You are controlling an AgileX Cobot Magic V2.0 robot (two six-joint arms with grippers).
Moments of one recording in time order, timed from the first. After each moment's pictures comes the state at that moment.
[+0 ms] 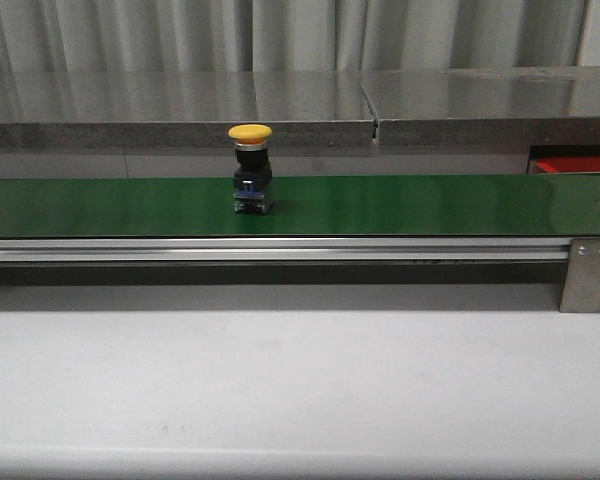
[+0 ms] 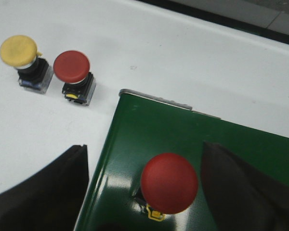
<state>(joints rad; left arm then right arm) 0.25 1.70 -1.38 -0.25 0.60 0.12 -0.19 0.60 -0.64 0.31 0.57 -0.40</state>
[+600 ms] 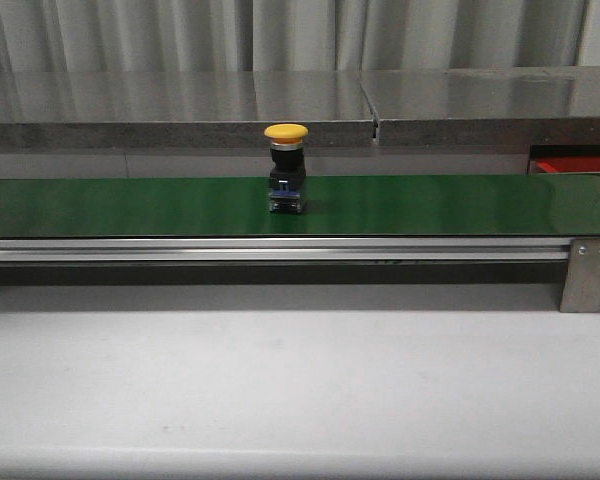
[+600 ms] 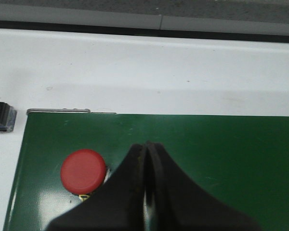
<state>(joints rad) 0.05 1.55 -1.37 -0.25 0.68 0.16 -0.19 0.60 -0.64 0.31 0.57 -0.40</state>
